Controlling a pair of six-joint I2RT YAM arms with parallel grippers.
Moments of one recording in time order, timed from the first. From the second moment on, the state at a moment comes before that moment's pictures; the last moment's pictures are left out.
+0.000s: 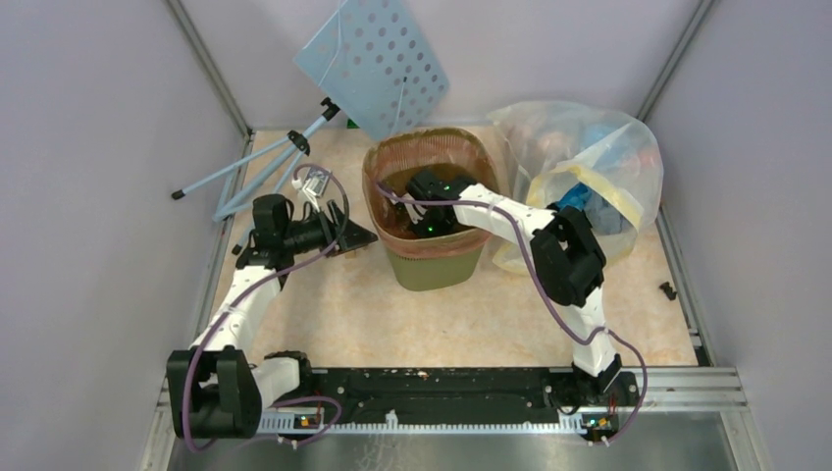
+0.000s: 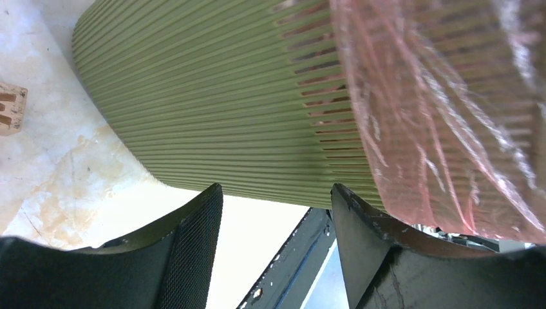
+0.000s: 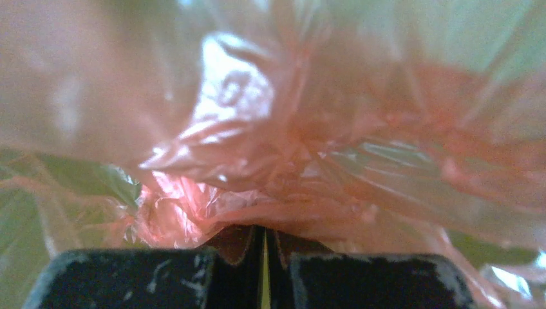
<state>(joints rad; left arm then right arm) 0.01 1.12 0.68 -0.09 0.97 -0.59 0.79 2.09 1.70 -0.89 -0.13 0.02</state>
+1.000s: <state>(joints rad) 0.01 1.03 0.75 -0.27 0.95 -0.48 0.79 1.89 2.09 -1.02 -0.06 0.07</state>
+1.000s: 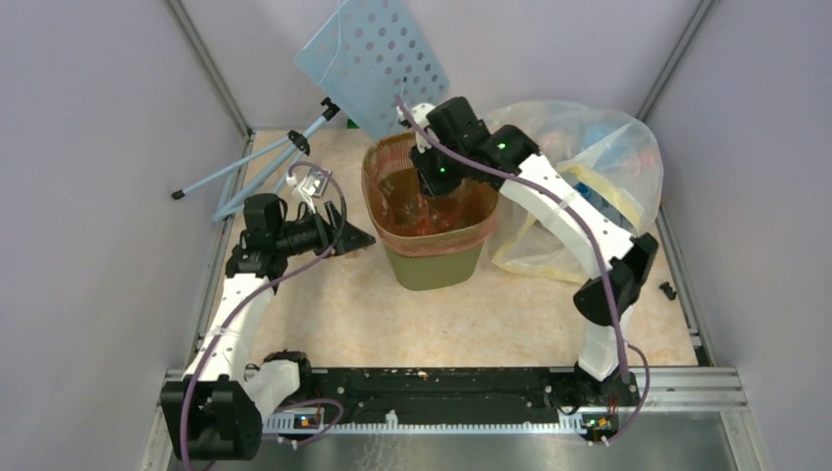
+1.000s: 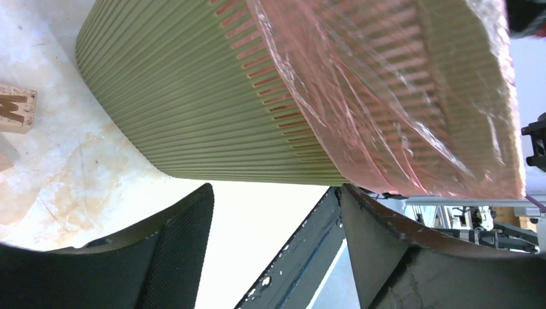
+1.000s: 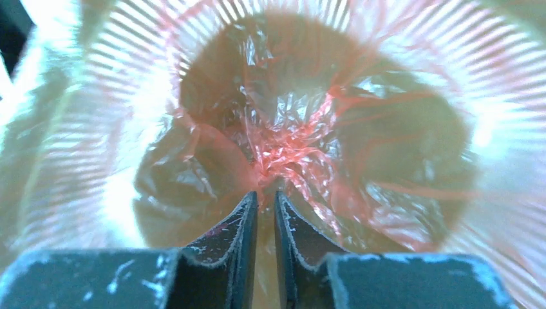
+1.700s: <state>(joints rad) -0.07 0.81 0.68 -0.28 0.94 -0.45 0.79 0.96 1.26 -0.57 0.00 0.05</state>
